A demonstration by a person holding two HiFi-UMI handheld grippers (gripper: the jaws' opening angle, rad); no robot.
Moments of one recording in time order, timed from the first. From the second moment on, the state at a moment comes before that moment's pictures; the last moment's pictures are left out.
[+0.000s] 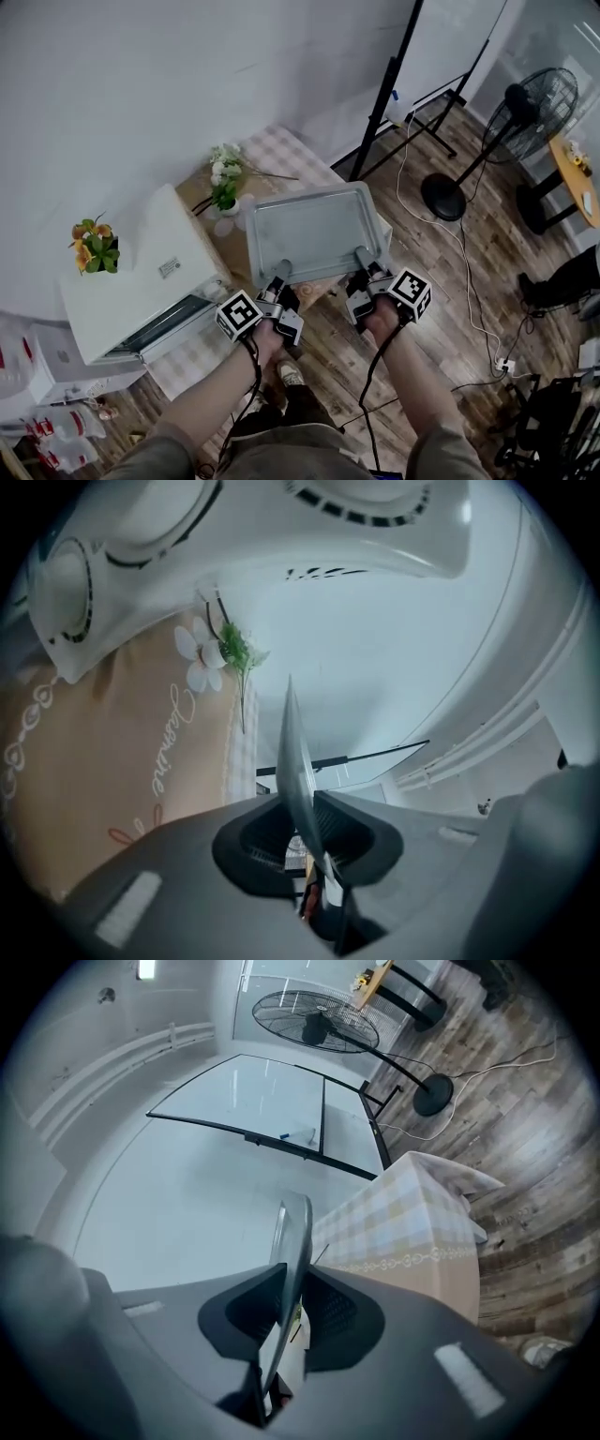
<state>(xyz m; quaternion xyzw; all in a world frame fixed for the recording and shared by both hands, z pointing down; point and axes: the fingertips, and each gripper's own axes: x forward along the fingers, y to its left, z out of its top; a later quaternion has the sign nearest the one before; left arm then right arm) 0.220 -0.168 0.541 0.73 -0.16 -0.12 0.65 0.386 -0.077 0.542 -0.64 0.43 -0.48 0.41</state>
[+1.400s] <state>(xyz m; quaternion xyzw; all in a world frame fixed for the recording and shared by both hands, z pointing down) 0.287 -0.281 0.683 0.65 -0.27 -0.15 0.70 0.475 -0.223 0.704 -0.68 0.41 -0.56 0.25</state>
